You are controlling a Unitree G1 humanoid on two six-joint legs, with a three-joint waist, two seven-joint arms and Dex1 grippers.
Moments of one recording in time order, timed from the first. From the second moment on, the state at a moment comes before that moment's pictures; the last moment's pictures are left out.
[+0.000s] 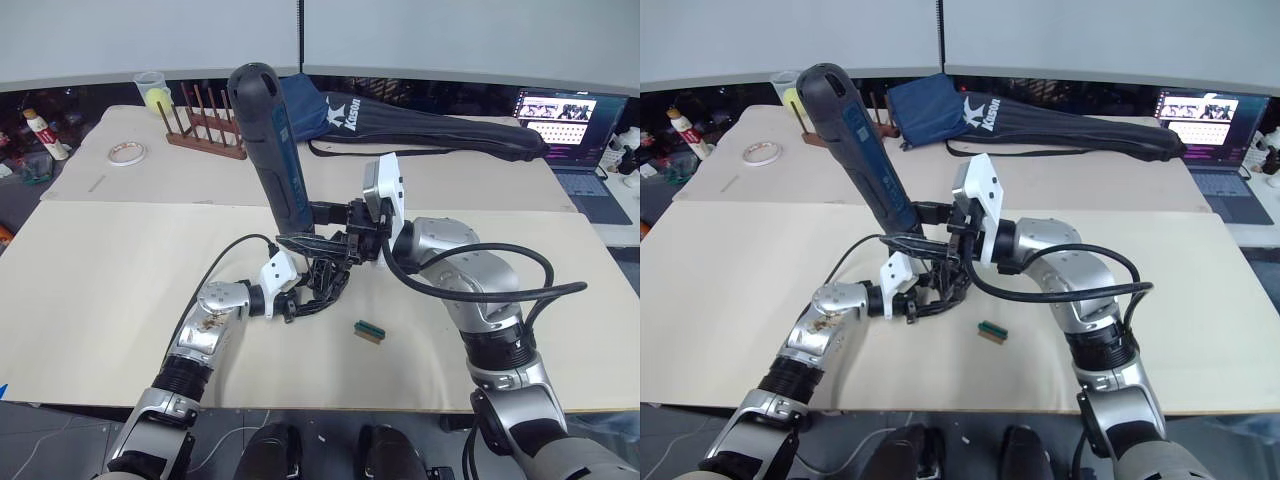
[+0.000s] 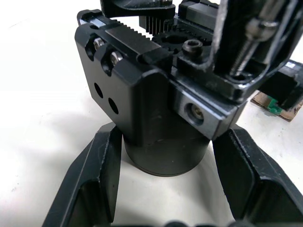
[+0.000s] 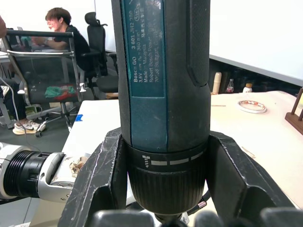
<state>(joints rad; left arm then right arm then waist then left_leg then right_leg) -0.48 0.35 -0.18 0.30 -0.14 0.09 -1.01 -0.72 -0.30 0.16 -0.19 0.51 0.51 0.92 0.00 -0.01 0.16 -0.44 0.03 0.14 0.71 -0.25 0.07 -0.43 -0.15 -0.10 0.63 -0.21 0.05</state>
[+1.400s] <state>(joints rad) -0.48 0.35 -0.18 0.30 -0.14 0.09 -1.01 -0.67 -0.30 0.19 -0.19 0.47 0.42 0.95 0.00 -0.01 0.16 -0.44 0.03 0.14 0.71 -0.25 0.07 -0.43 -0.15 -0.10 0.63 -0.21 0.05</state>
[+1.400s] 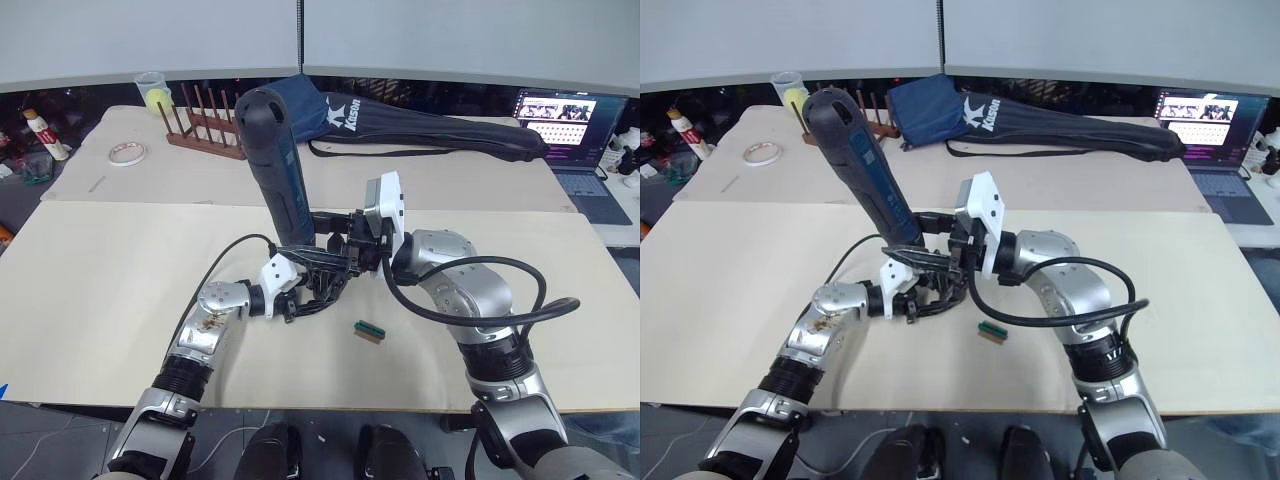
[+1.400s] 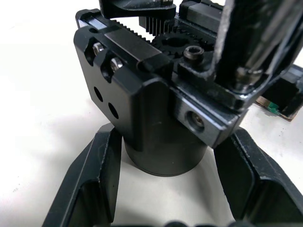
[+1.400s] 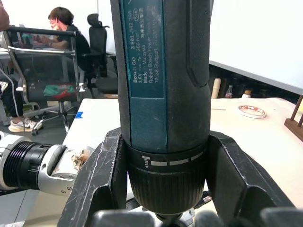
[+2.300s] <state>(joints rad) -0.48 0.35 -0.18 0.31 -0.14 0.07 -1.01 -0.76 -0.36 0.23 -0.13 0.46 0.45 1.03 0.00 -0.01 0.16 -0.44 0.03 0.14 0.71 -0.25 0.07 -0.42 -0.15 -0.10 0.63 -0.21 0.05</state>
